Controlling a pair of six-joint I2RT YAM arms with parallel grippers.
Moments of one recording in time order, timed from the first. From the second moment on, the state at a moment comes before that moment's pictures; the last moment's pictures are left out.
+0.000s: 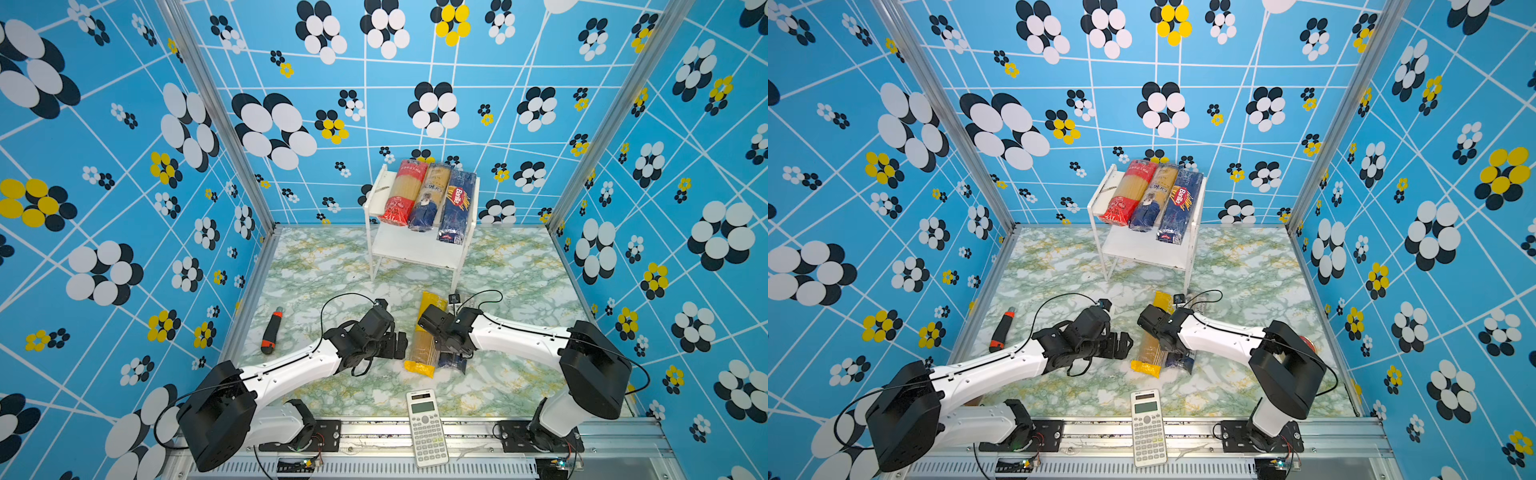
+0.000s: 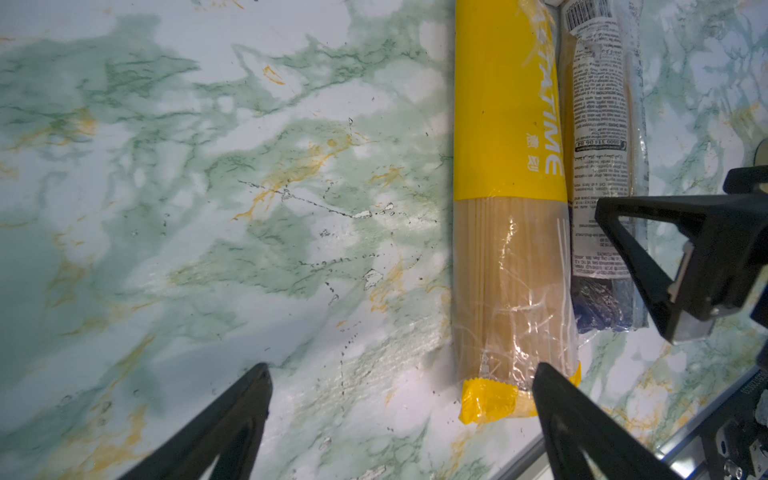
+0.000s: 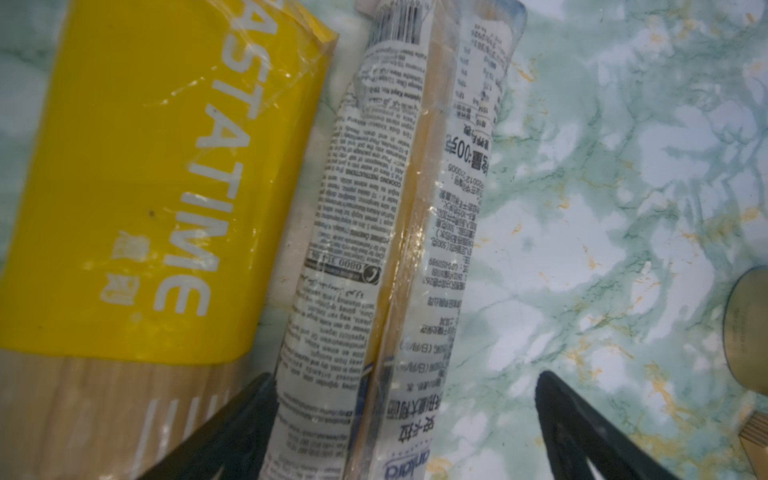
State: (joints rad) left arm -0.81 1.26 0.66 -0.32 -0.01 -0.65; right arm 0.93 1.66 1.03 -0.86 0.56 0.85
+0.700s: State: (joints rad) left arm -0.81 1.25 0.66 -0.35 -0.03 -0.65; right arm 0.97 1.83 1.17 -0.95 0.60 0.86
